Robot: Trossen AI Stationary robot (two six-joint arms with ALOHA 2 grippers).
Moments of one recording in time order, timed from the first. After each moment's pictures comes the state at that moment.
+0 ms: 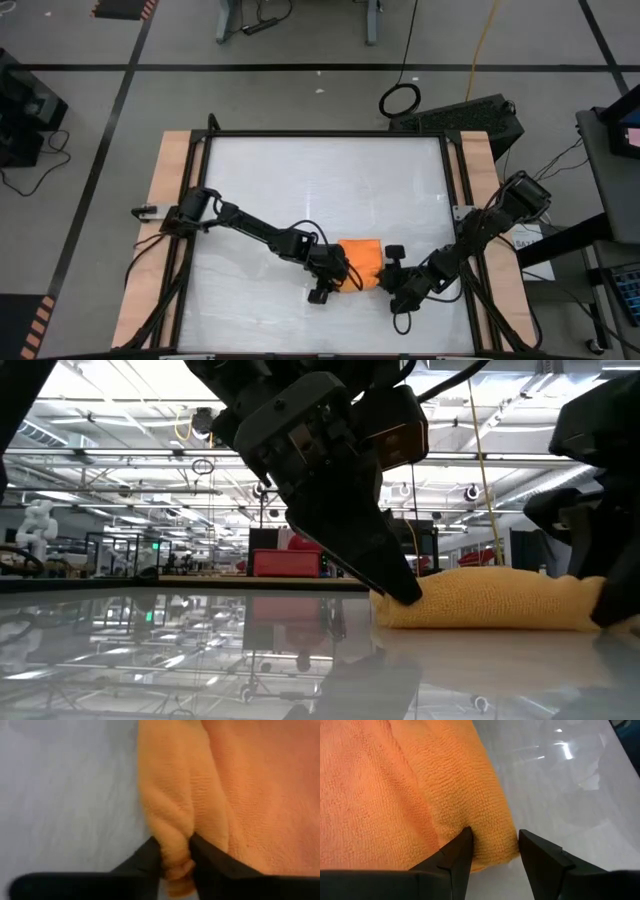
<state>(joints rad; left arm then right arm) -0.25 2.13 1.36 -0.12 0.26 -0.09 0.71 1.64 0.65 -0.09 0.41 0.56</state>
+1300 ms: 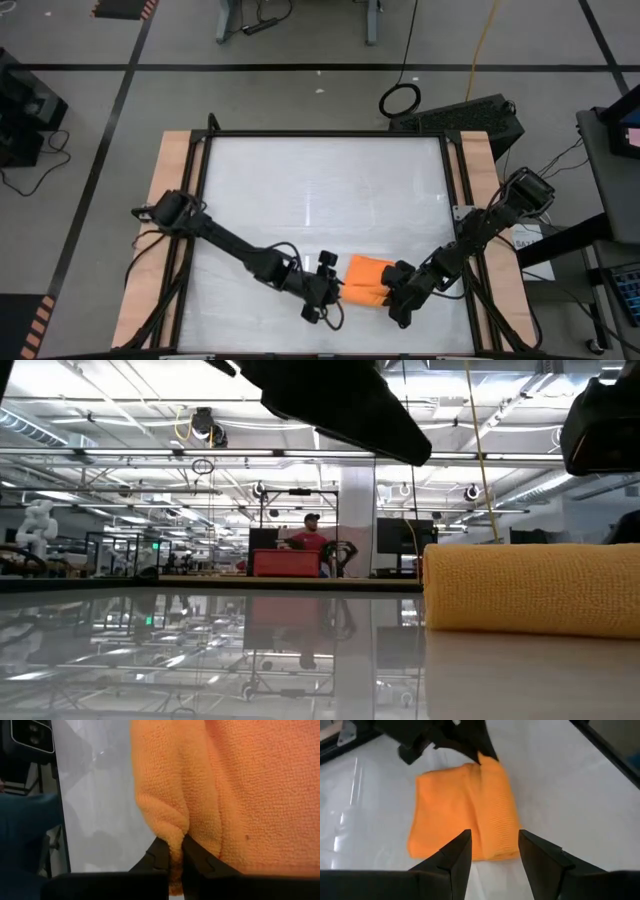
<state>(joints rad) -0.45 1.97 1.36 -0.11 -0.25 0.12 0.72 1.56 0.65 0.00 0.10 1.12</state>
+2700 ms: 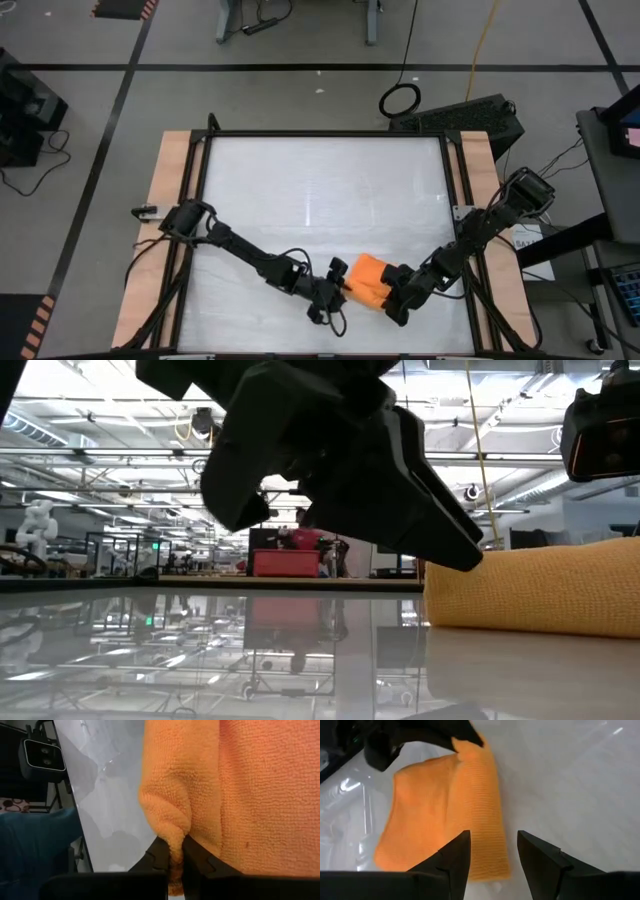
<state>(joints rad) -0.43 2.12 1.36 0.07 -0.22 0.34 0.72 1.56 0.65 0.03 0.08 1.27</state>
